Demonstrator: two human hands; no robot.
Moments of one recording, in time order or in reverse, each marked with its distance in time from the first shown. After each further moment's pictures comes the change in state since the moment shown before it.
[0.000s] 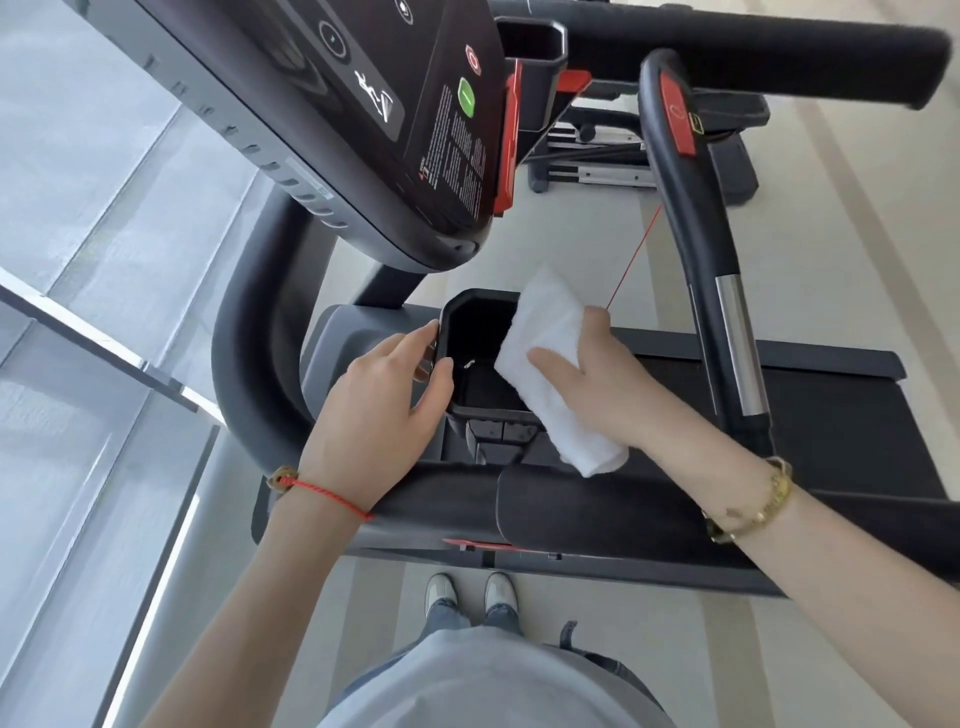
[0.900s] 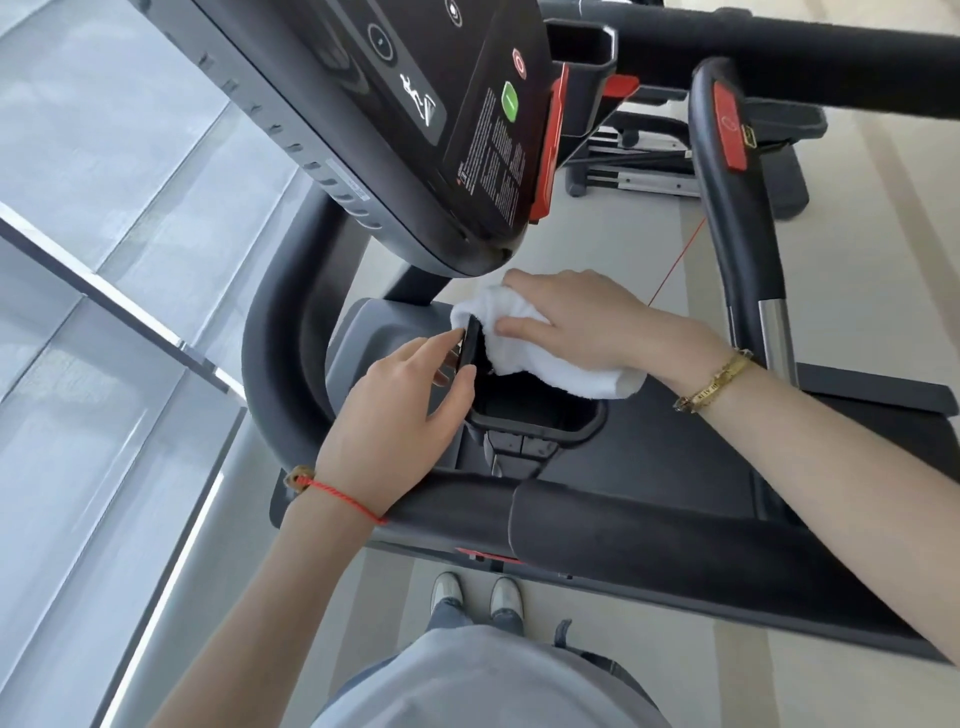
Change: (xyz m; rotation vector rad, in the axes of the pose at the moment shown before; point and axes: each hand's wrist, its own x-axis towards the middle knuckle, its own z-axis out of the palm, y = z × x) left_hand 0.000 -0.001 0.000 -0.025 0.024 -0.026; right_hand 0.069 -0.038 -0.019 -0.603 -0.135 -0.588
